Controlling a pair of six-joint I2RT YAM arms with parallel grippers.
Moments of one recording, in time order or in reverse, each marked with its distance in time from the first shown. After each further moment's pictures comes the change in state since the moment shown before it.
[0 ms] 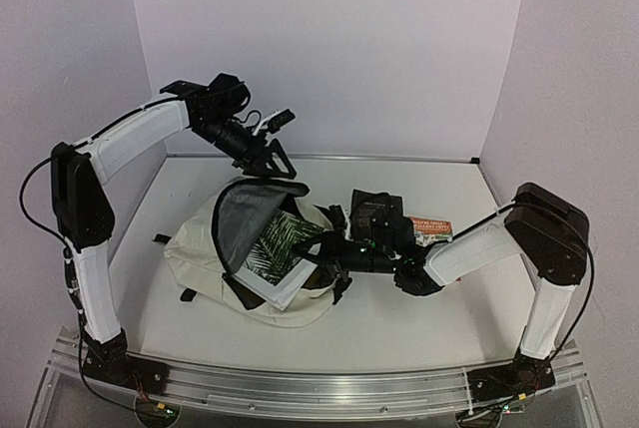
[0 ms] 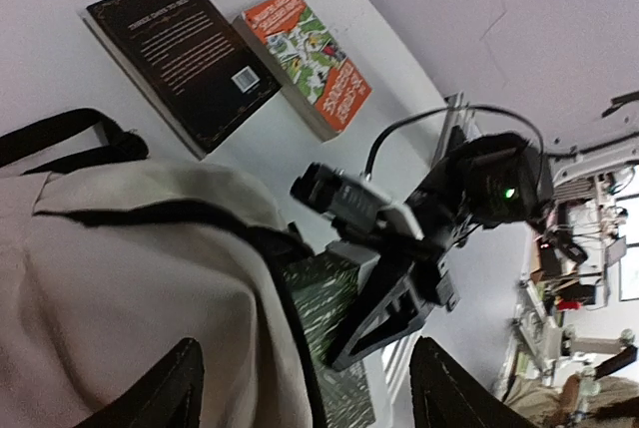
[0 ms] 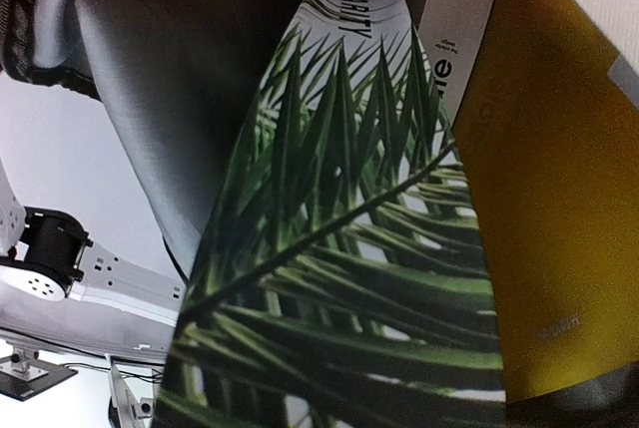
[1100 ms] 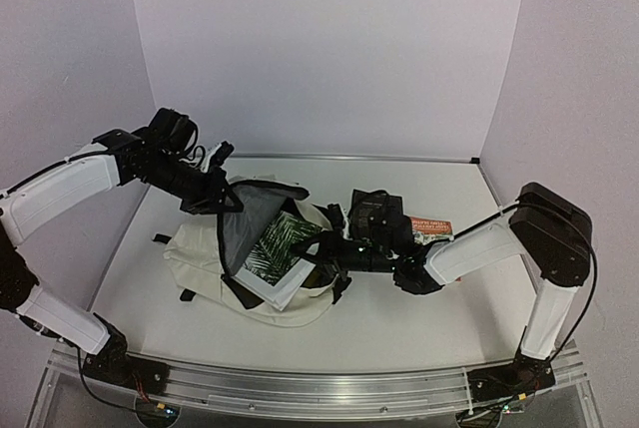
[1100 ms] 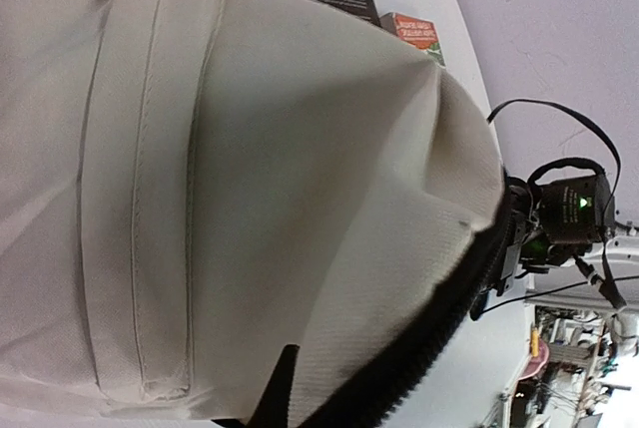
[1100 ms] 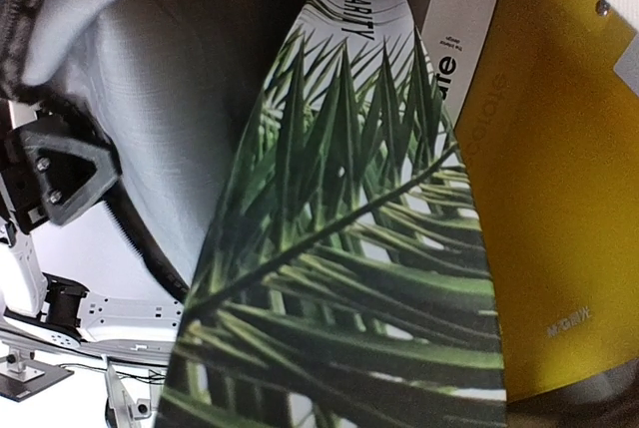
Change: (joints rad) left arm -0.002 -0.610 -0.771 0.329 -0.353 -0.514; right arm 0.008 -0.016 0.014 -0.041 0.023 -0.012
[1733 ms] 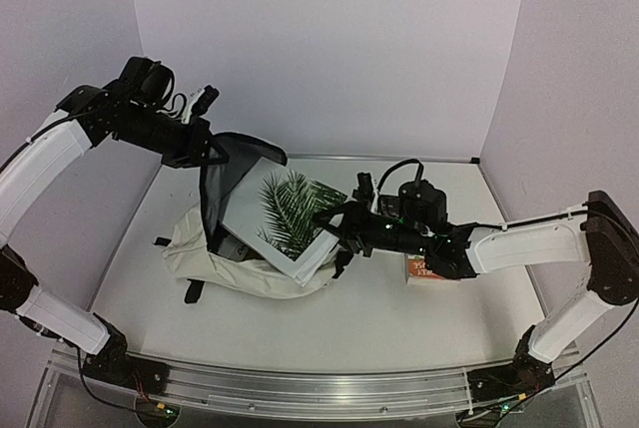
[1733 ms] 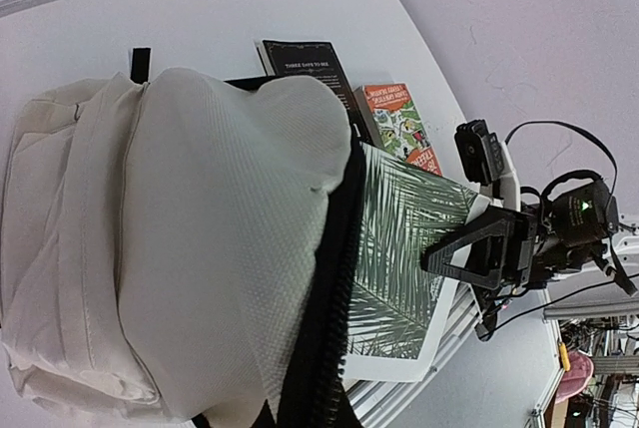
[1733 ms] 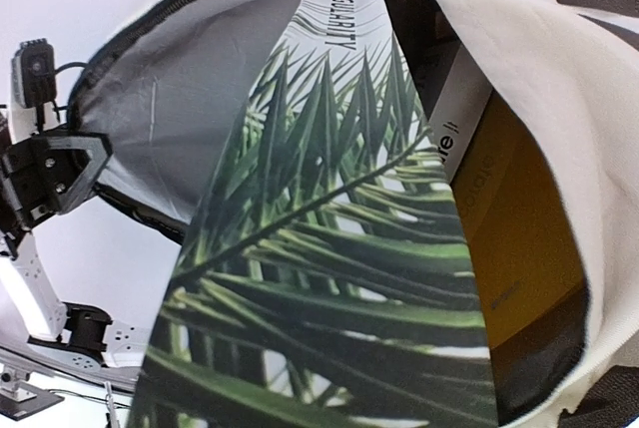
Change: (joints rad) left arm 0.006 -0.004 0.352 -0.211 -0.089 0.114; right arm -0.028 -0.298 -0.027 -0.247 0.125 -0.087
